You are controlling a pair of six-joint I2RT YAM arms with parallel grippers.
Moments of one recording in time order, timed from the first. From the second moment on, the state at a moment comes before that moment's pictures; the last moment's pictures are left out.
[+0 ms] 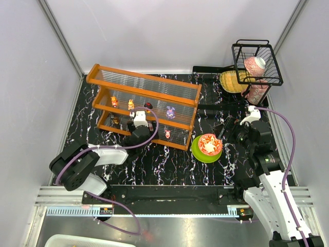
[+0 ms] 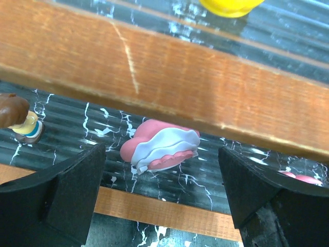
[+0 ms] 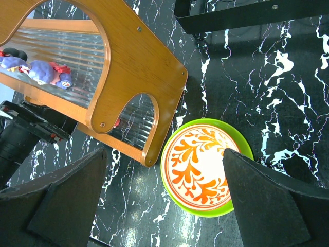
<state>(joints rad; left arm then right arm) -0.74 1.46 0.46 0.56 -0.54 -0.45 0.17 0.61 0.67 -0.46 -0.20 0.46</state>
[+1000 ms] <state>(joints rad) -0.74 1.50 0.47 0.60 -0.53 -0.46 0.17 0.61 0.67 -0.46 -0.20 0.46</state>
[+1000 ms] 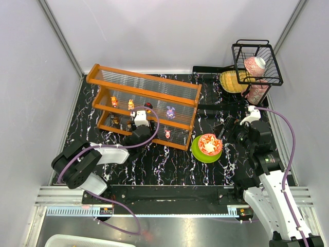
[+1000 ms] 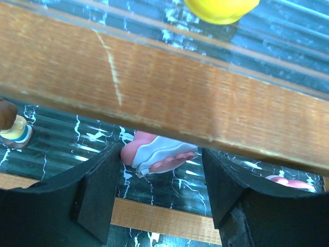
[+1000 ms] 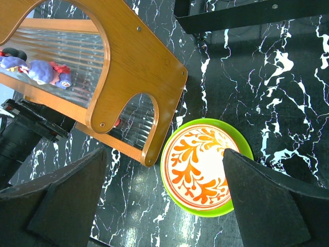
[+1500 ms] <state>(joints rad) -0.74 1.50 0.46 0.61 -0.53 -0.46 0.17 0.61 0.67 -0.46 -0.20 0.46</state>
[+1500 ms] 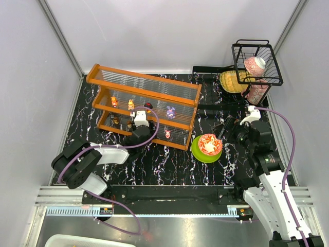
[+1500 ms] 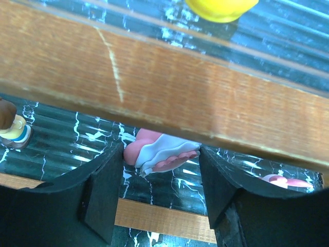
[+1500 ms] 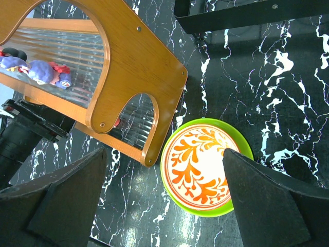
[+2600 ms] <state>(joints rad) -0.74 1.44 0.33 0.76 -0.46 -0.44 0.17 0.61 0.67 -0.46 -0.20 0.46</state>
